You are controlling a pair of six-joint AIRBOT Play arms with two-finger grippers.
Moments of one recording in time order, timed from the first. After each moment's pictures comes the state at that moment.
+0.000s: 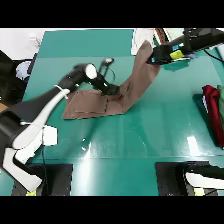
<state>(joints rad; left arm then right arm) -0.51 -1.73 1.65 1.24 -1.02 -1.59 0.24 -1.37 1.79 -1.12 1.40 1.50</state>
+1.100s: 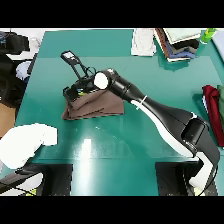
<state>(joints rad) -0.07 -1.14 1.66 1.59 -1.21 -1.56 0.82 -1.88 1.96 -1.13 0.86 1.47</state>
